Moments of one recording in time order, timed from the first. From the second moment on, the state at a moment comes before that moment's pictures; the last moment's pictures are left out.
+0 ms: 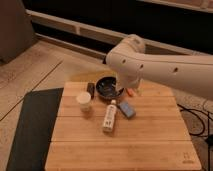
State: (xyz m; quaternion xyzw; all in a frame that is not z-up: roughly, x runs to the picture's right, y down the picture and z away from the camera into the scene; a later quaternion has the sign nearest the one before) arm 0.138 -0.003 0.654 -0.04 0.22 0.78 0.59
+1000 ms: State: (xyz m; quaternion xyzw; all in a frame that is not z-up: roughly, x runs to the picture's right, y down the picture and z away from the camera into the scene) arm 0.201 -0.044 0.687 -0.12 0.21 0.72 0.65
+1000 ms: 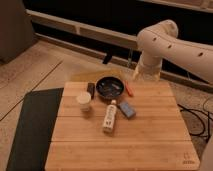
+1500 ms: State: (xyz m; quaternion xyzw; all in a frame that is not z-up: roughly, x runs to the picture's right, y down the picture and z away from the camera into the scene) arm 0.209 -0.063 0.691 -0.09 0.19 0.72 0.66
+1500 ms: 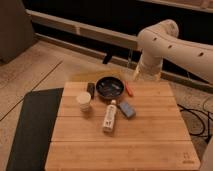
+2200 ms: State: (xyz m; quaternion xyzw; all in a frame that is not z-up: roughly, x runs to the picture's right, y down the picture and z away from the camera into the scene) arm 0.158 -0.080 0.799 -0.12 0.06 0.64 0.75
